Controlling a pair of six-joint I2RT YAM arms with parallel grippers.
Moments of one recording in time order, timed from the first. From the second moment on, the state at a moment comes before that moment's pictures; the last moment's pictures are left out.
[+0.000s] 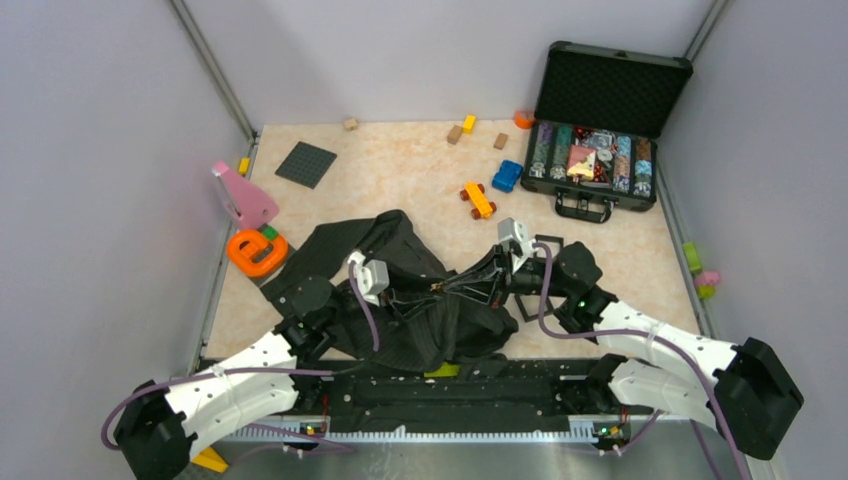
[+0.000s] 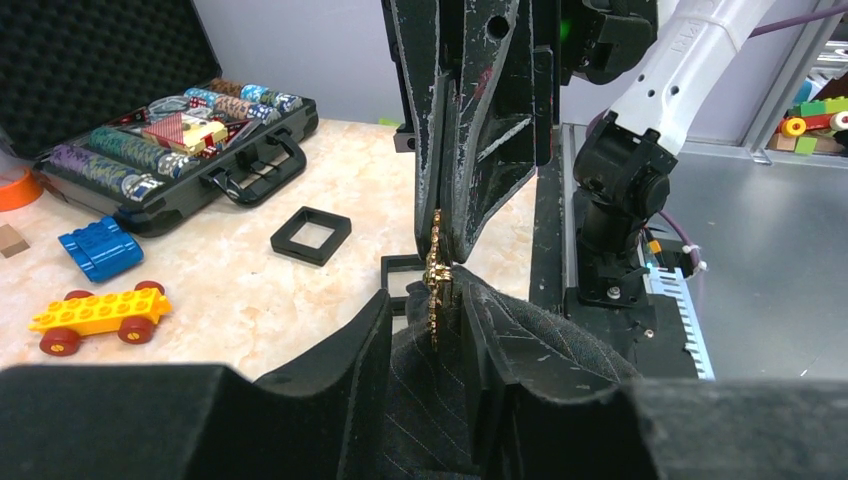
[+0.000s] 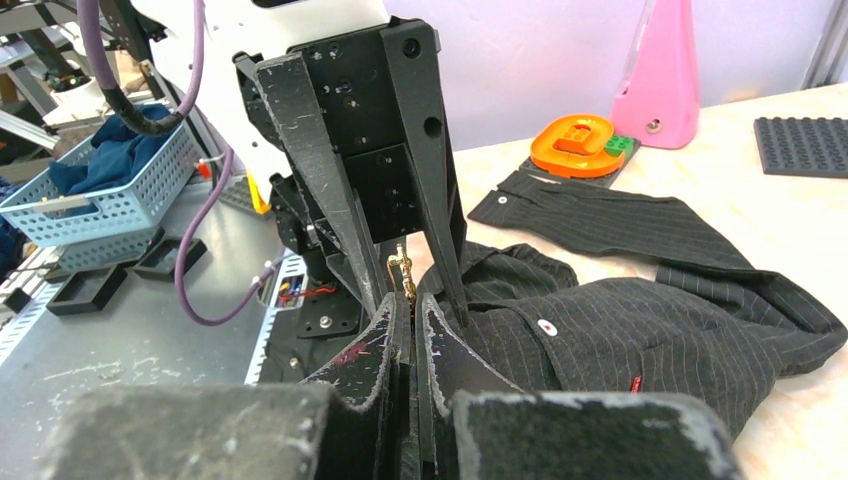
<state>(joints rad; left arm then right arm) -0.79 0.75 0.32 0.64 0.56 -0.12 0.78 0.99 0.48 0.72 -0.74 0.30</state>
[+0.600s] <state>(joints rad) -0.79 0.74 0.32 0.64 0.55 -0.12 0.78 0.99 0.48 0.71 -0.72 0.28</state>
